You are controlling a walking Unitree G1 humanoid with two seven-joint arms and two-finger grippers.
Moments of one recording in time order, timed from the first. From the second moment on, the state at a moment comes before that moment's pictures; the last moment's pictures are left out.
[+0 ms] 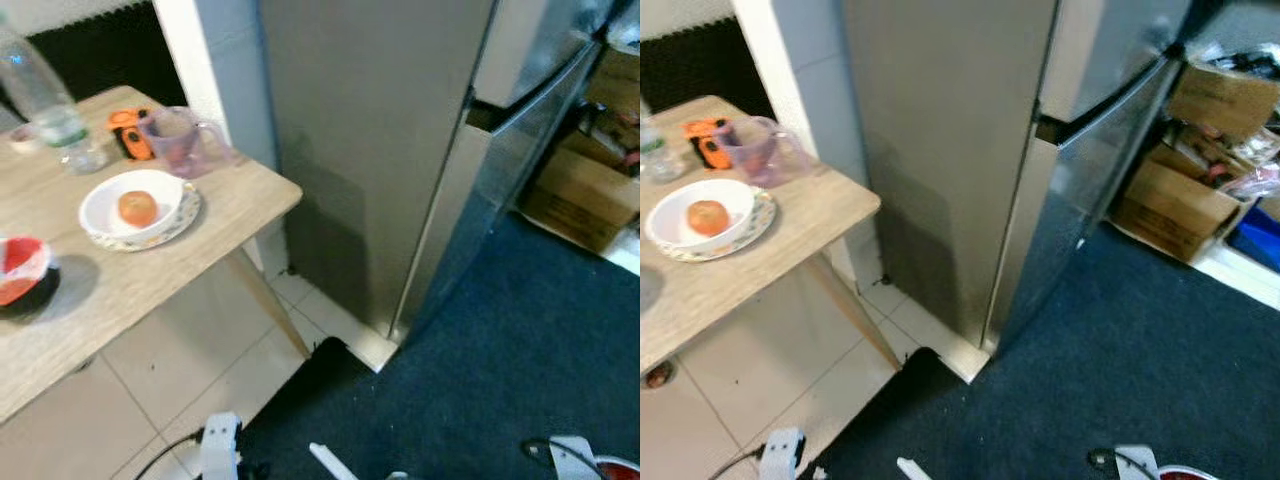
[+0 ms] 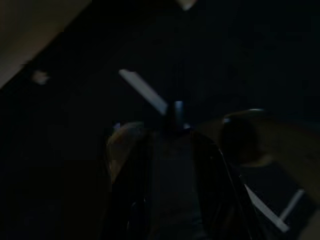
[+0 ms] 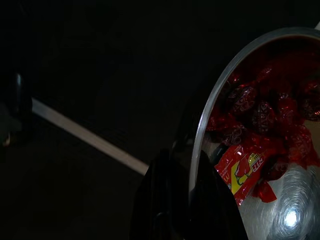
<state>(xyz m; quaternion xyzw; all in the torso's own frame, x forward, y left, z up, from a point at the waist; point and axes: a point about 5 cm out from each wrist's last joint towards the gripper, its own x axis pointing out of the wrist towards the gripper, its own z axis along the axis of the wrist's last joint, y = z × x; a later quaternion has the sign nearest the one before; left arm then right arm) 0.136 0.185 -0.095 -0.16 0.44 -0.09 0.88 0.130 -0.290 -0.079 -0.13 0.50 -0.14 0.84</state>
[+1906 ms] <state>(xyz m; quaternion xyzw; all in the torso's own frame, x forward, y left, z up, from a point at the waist) 0.141 0.179 -0.093 -0.16 0.44 -0.11 0.88 0.124 -0.287 -0.082 -0.14 0.52 -0.10 0.84</state>
